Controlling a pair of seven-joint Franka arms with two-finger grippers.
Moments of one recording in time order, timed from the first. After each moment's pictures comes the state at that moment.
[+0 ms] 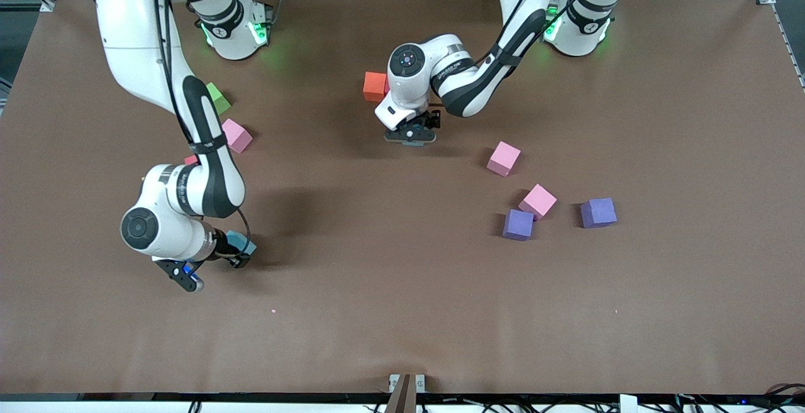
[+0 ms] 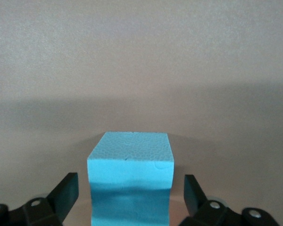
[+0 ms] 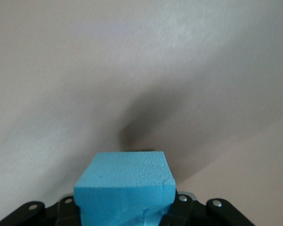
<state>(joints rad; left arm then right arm) -0.61 0.58 -0.39 -1.92 0.22 2.38 -1.06 0.38 0.72 -0.31 -1.60 0.40 2.20 0.57</state>
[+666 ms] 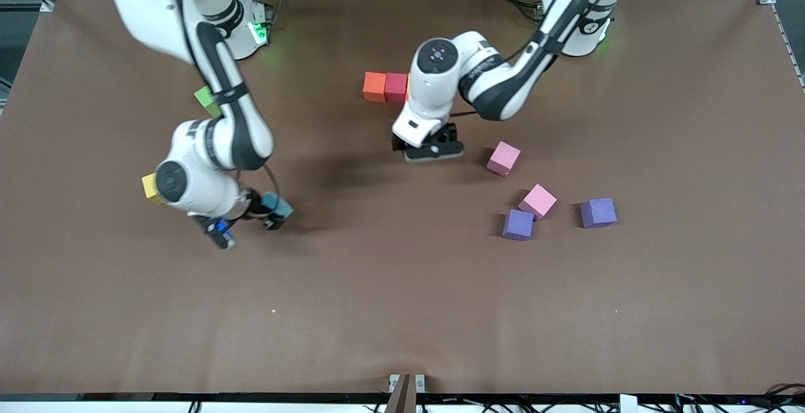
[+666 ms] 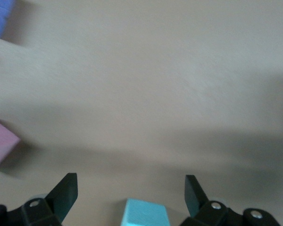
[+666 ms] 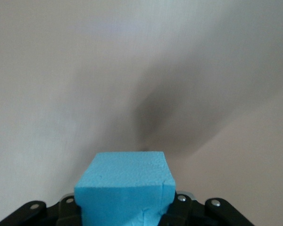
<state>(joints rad) -0.49 0.44 -0.34 -1.88 0.22 2.34 -1.13 0.61 0.51 -0.30 -1.90 0.45 2.27 0.87</state>
